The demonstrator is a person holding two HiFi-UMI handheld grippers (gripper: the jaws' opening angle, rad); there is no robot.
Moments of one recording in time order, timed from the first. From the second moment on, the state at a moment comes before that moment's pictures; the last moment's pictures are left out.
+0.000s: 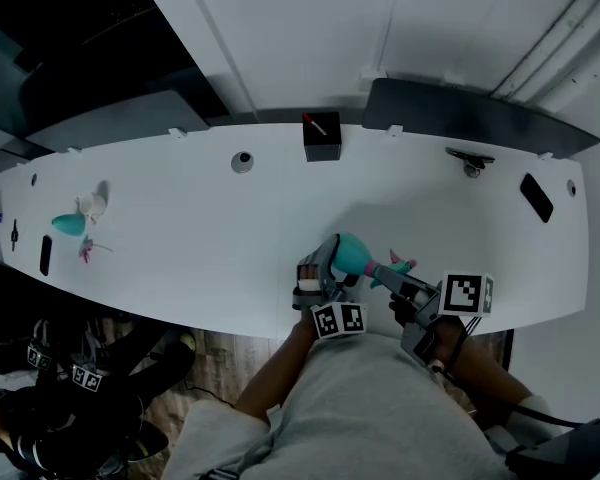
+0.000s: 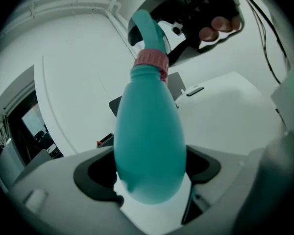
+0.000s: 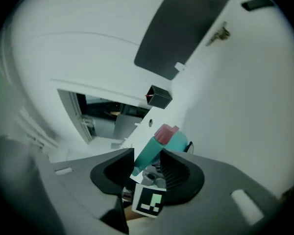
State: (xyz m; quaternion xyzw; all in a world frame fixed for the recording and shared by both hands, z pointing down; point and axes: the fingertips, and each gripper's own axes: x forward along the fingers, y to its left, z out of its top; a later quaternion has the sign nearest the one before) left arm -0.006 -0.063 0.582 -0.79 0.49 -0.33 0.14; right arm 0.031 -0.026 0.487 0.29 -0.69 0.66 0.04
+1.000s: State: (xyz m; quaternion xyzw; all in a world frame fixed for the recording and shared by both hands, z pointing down) left arm -0.010 -0.063 0.595 -0.81 0.49 -0.31 0.06; right arm 0.015 -0.032 0.485 0.16 -0.87 -0.06 0.47
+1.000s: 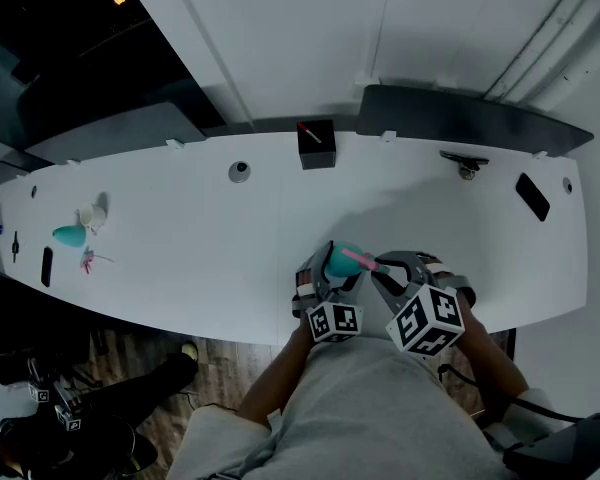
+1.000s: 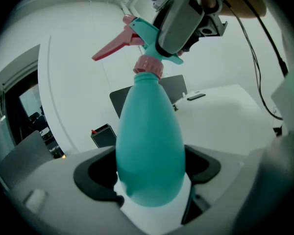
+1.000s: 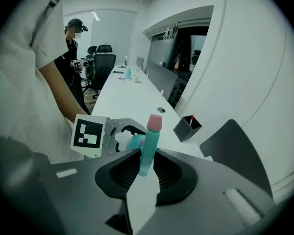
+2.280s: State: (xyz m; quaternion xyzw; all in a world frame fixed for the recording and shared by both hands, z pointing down) left arm -0.075 -0.083 0.583 -0.78 0.59 -0.22 -0.09; right arm 0.085 -0.030 0.426 0.22 -0.95 -0.04 0.22
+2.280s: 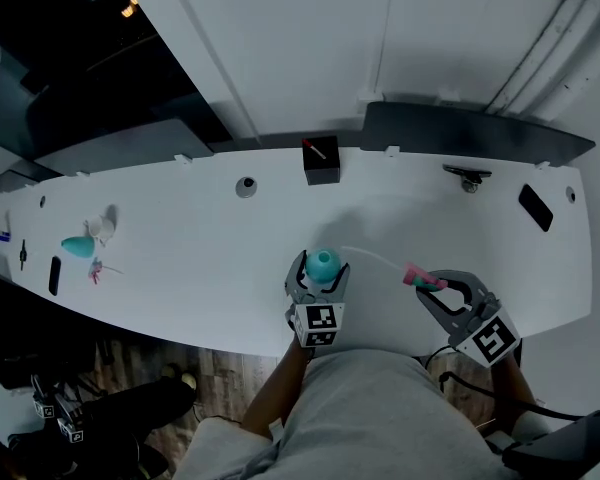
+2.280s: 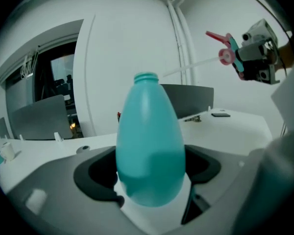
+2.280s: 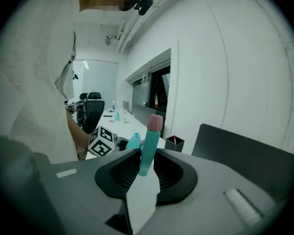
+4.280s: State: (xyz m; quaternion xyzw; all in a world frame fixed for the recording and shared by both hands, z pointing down) left arm -0.039 -0.005 0.551 -0.81 0.54 -0.18 -0.13; right arm 0.029 -0.015 0.539 0.47 -0.85 0.09 0.24
